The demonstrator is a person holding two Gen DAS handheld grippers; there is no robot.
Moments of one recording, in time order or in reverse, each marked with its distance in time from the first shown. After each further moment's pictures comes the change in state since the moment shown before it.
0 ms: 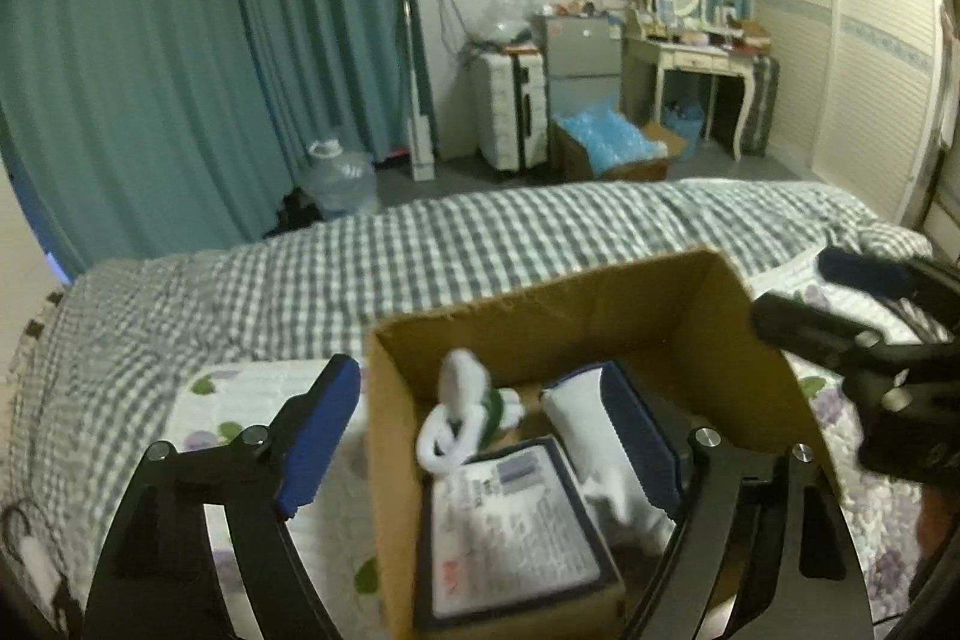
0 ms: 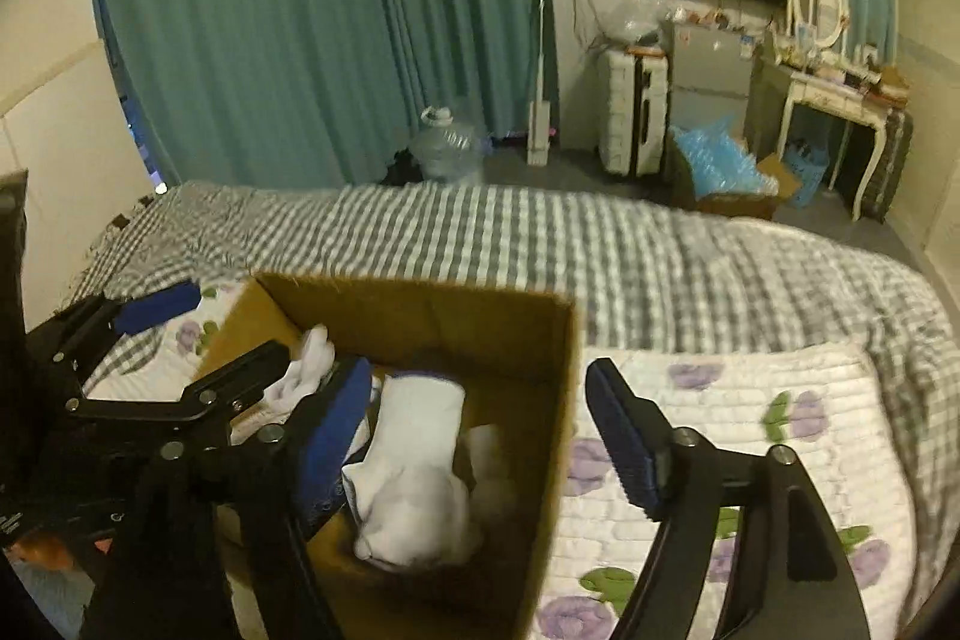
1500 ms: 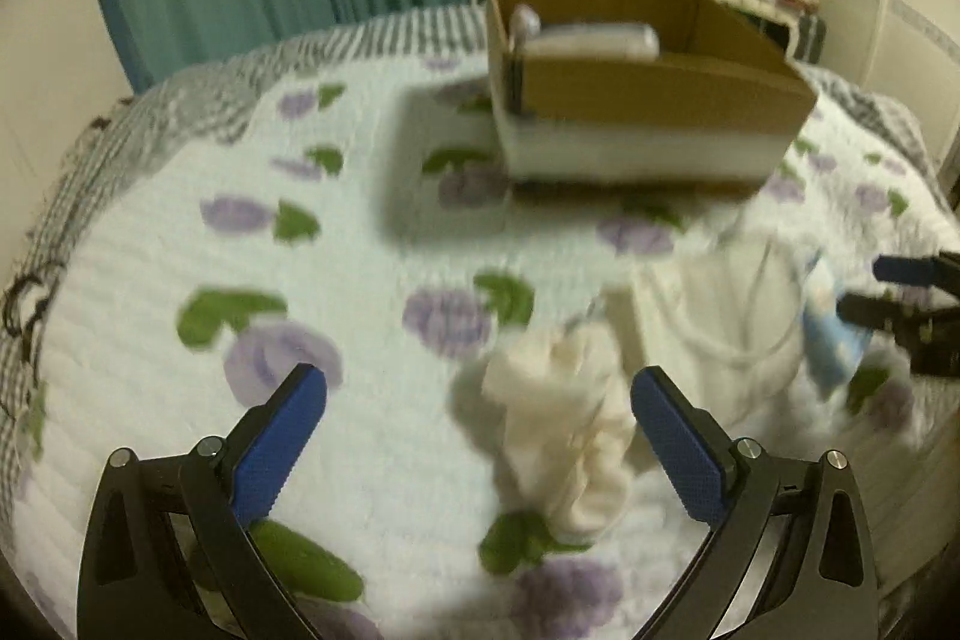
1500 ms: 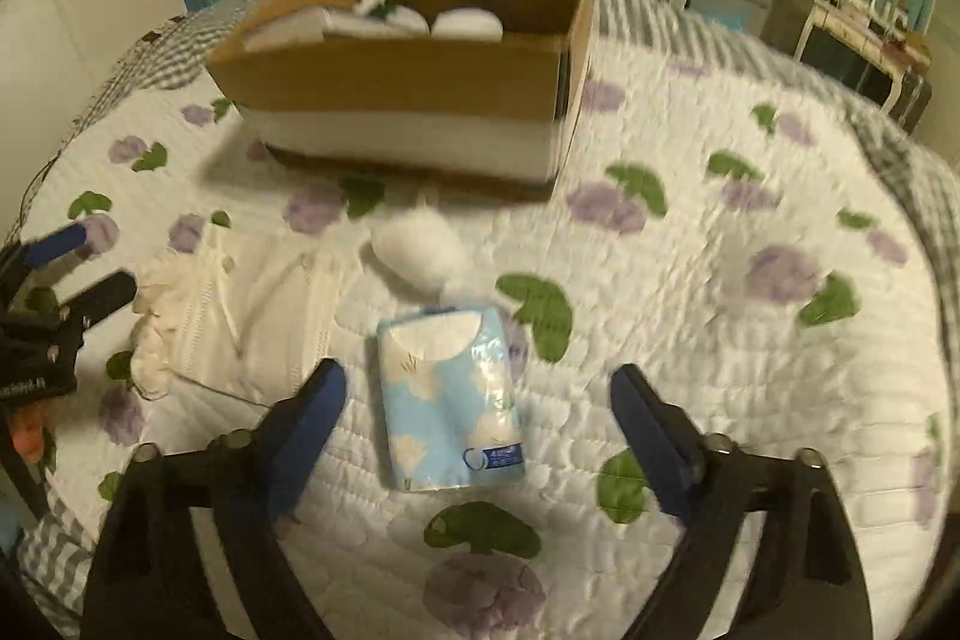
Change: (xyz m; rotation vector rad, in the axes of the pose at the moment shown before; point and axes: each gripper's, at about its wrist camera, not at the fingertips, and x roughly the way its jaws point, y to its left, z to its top) left arm -0.084 0.016 -0.224 -0.116 0.237 0.063; right arm -0.073 0.023 -0.201 -0.094 0.314 -0.011
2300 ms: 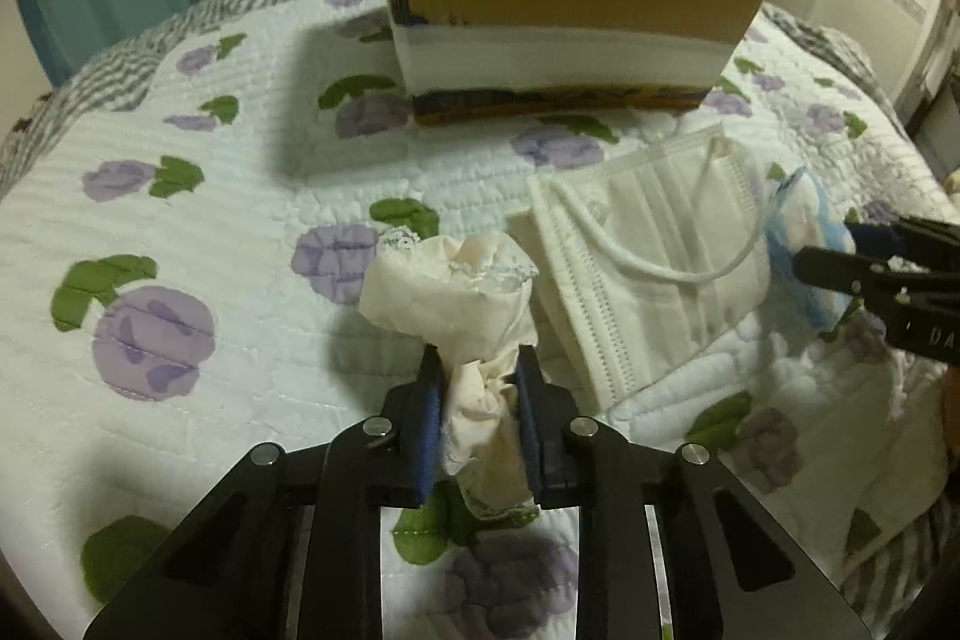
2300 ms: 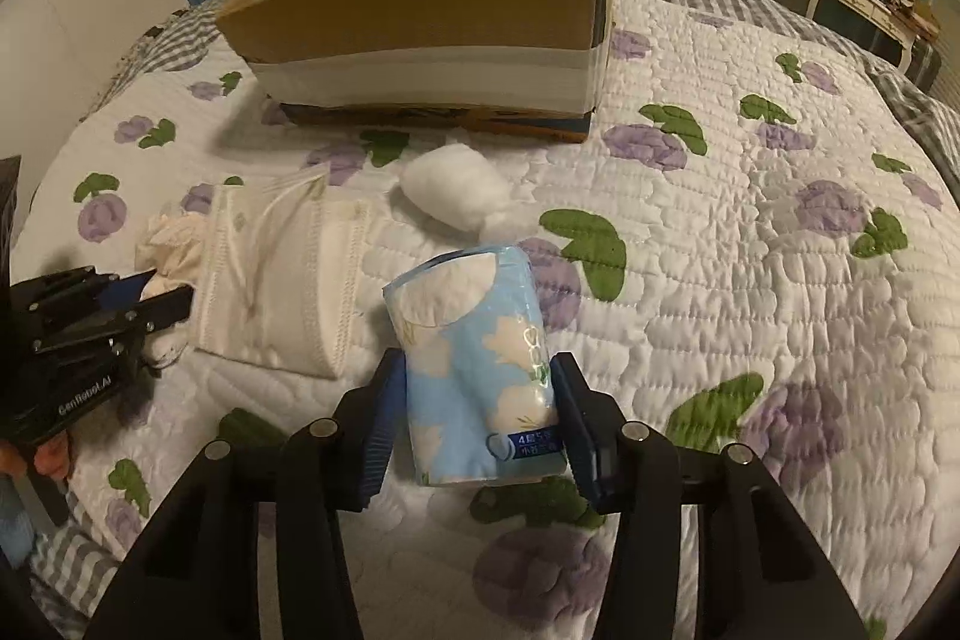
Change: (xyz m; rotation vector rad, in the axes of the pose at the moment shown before) left arm 0.012 -0.018 -0.012 0.089 0.096 -0.148; right arm 0.016 0.010 -0.021 0.039 0.042 0.047
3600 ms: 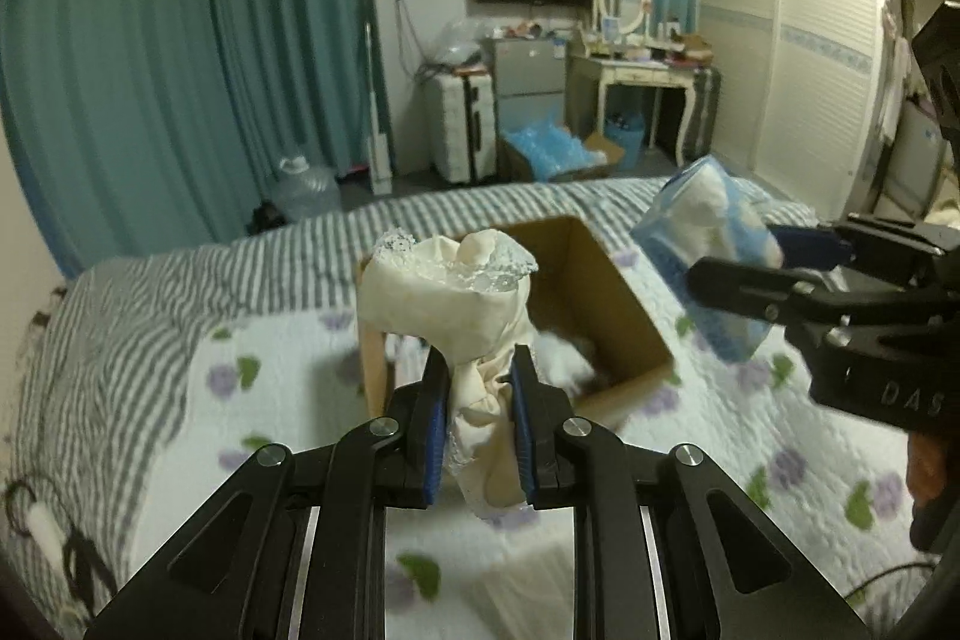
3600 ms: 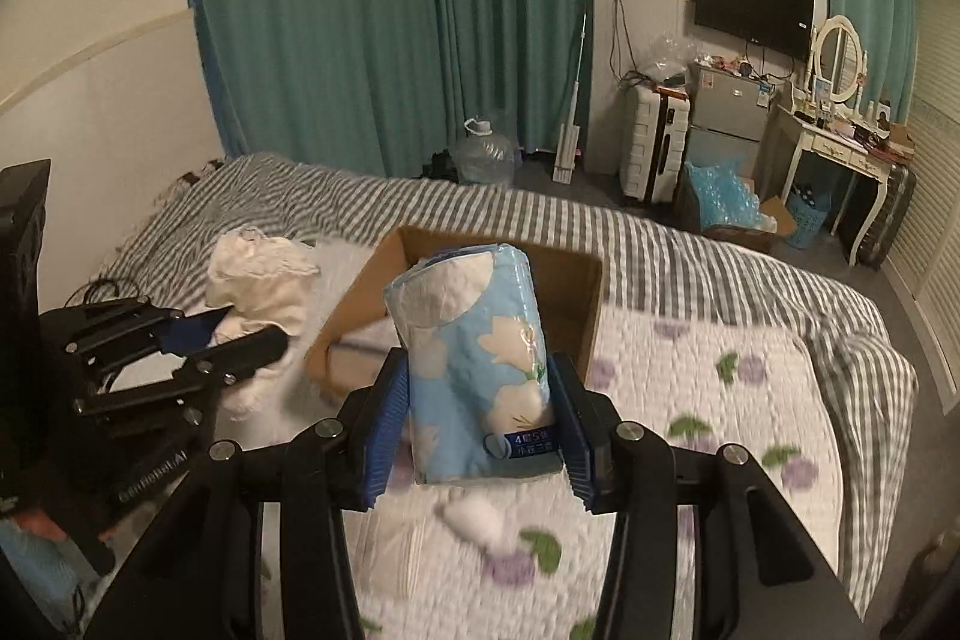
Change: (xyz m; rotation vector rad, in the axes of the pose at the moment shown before) left arm -0.094 -0.028 0.174 0.105 -0.357 0.000; right arm -0.153 0.030 0.141 -0.078 -0.381 -0.033
